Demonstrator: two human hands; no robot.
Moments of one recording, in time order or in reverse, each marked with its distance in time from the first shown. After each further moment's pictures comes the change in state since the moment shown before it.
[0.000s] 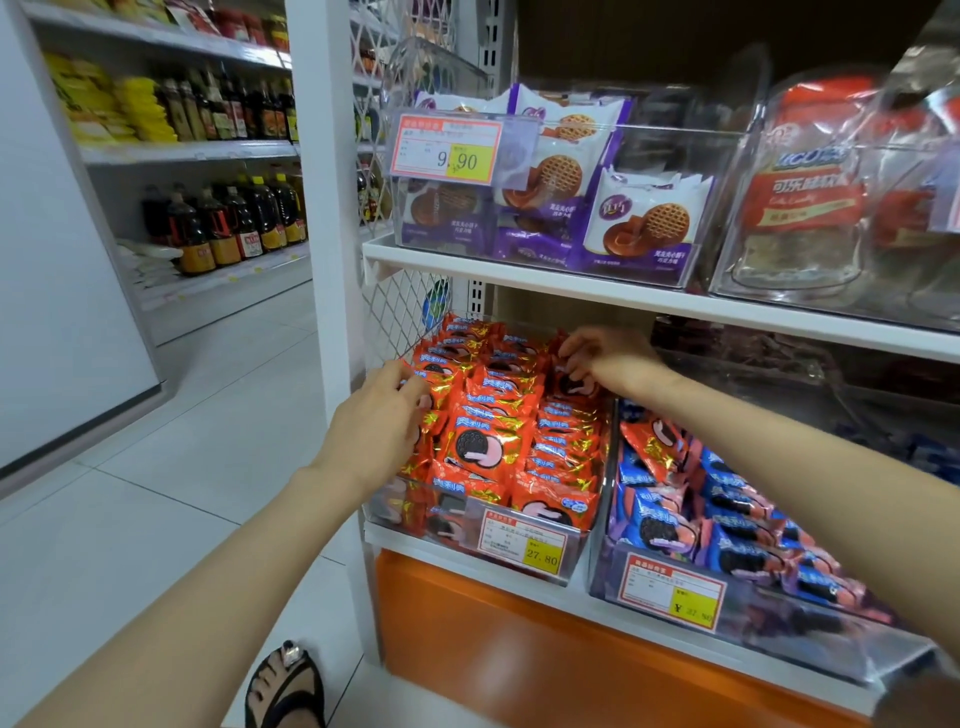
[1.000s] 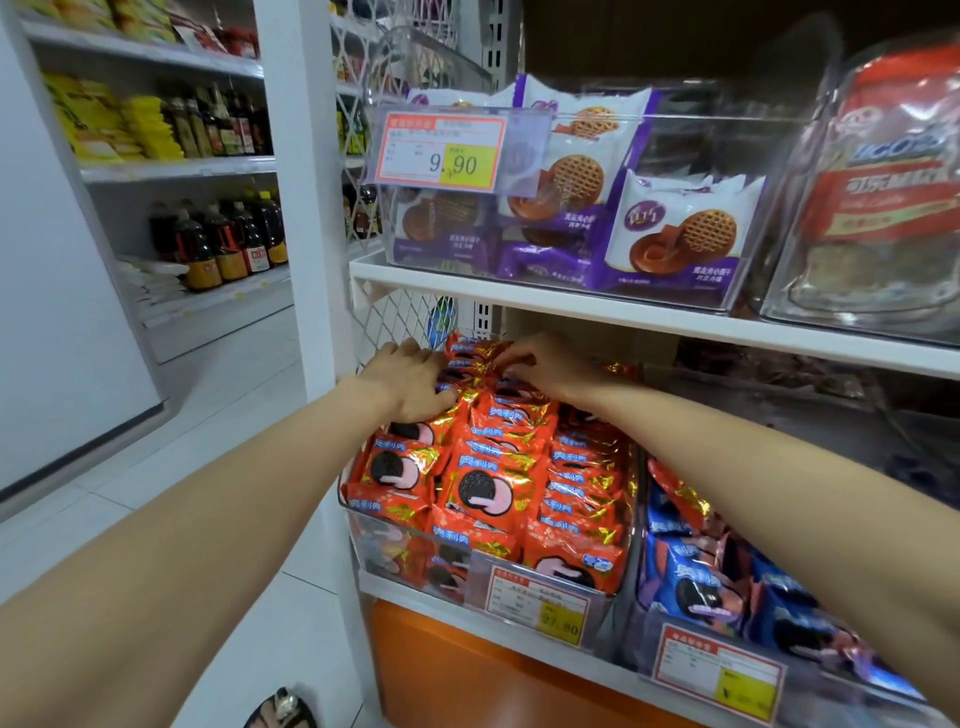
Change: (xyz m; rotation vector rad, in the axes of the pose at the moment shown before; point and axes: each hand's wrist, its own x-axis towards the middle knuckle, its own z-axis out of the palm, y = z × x) left_hand 0.113 -0.019 0.020 0.376 -0.366 0.043; right_hand 0.069 -0.018 0.051 -0.142 -0.097 -0.288
